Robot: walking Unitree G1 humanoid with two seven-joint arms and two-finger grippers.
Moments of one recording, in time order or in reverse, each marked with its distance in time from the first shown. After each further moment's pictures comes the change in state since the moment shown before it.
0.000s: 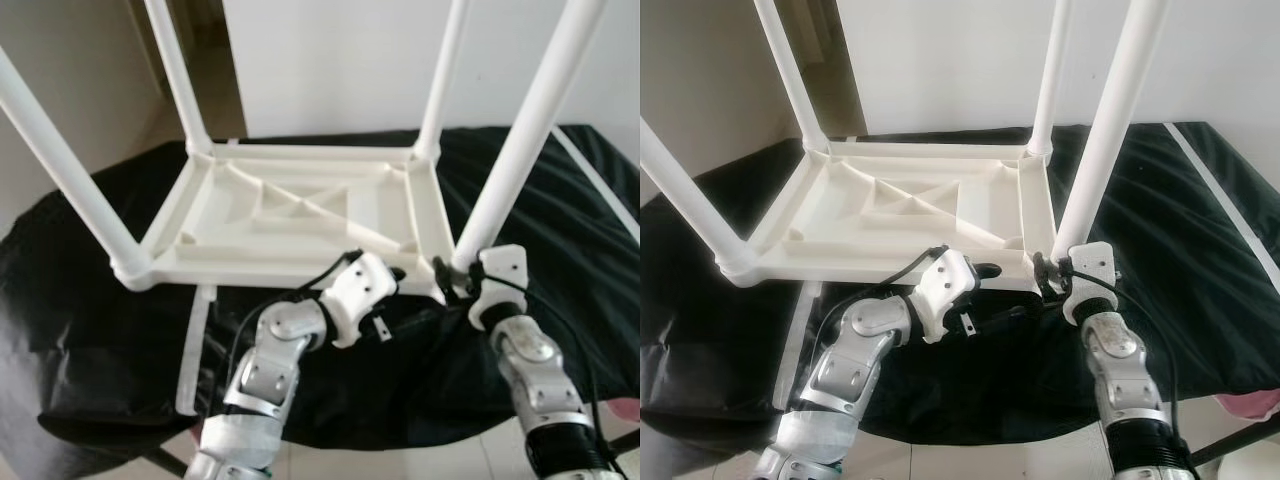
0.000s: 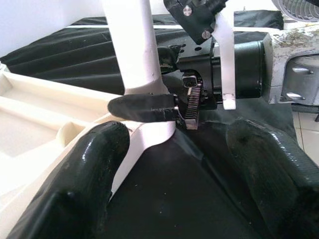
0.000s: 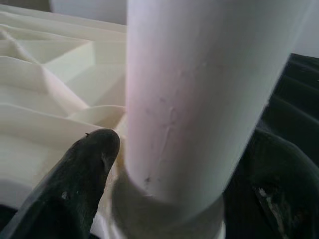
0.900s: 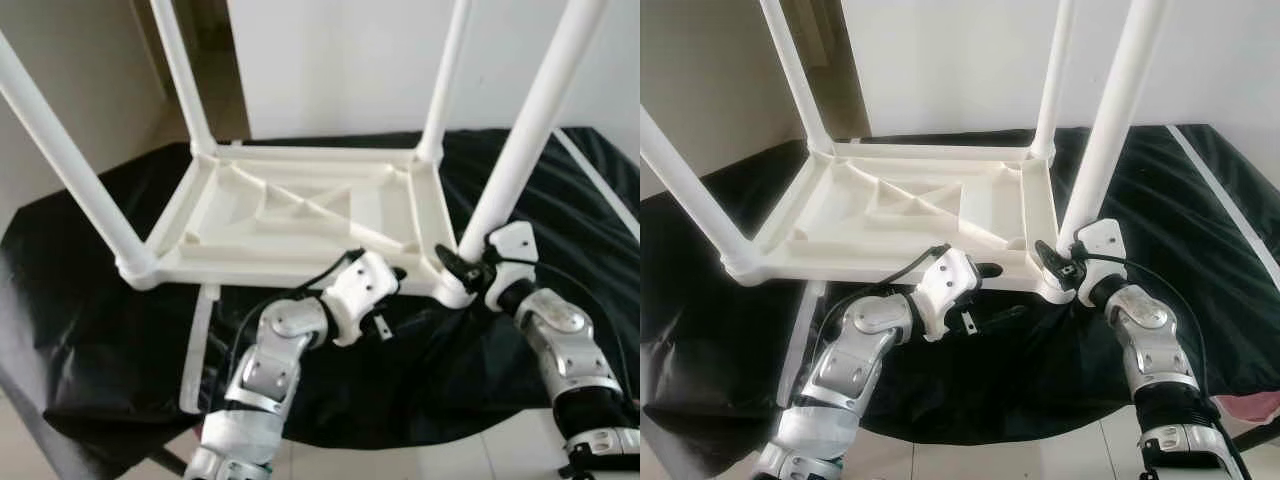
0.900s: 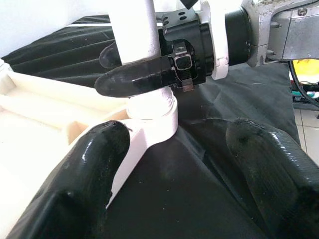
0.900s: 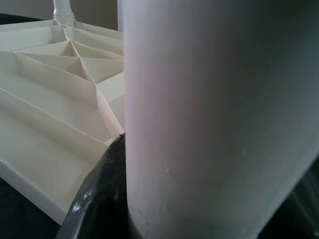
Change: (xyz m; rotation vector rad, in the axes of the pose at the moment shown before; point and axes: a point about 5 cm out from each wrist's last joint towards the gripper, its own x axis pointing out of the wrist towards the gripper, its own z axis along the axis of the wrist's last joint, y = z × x) left arm 0.002 0.002 -0.001 0.003 0.007 -0.006; right arm 0.018 -0.020 0.014 -0.041 -0.022 0.275
